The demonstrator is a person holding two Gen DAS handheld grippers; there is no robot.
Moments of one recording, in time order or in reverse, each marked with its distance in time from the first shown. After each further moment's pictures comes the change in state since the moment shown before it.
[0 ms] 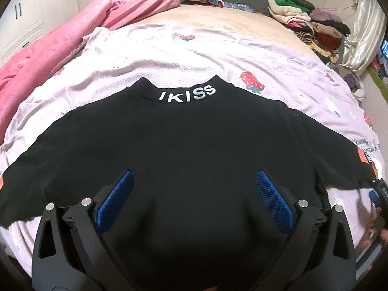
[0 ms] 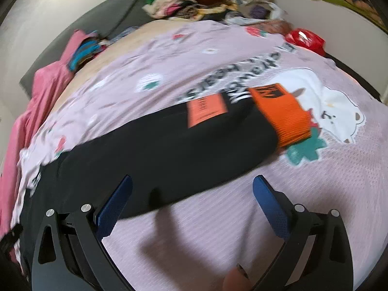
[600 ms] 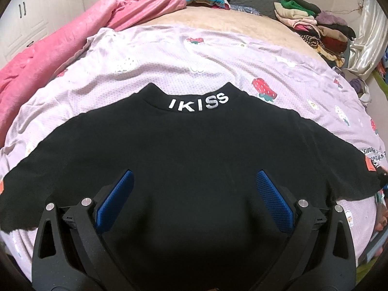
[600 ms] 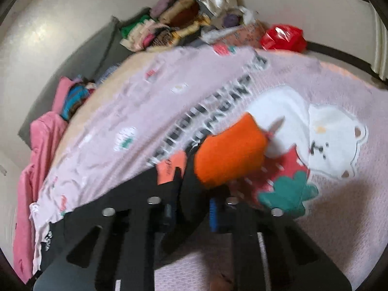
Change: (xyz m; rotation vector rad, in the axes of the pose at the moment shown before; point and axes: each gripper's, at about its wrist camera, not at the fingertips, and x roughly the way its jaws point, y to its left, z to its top) left arm 0.007 0.012 0.011 -0.017 -0.024 0.025; right arm 0.007 -0.041 0.040 0.182 -0.156 0.070
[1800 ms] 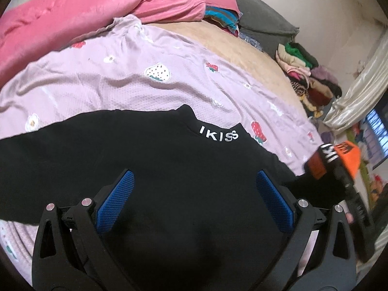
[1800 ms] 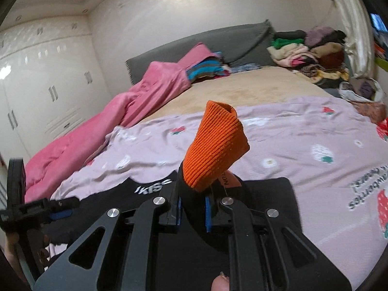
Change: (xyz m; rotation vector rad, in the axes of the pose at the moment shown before) left arm -0.040 0.111 0.011 -0.302 -0.047 -0.271; right arm -0.089 0.268 -0.105 -0.616 -0.001 0.507
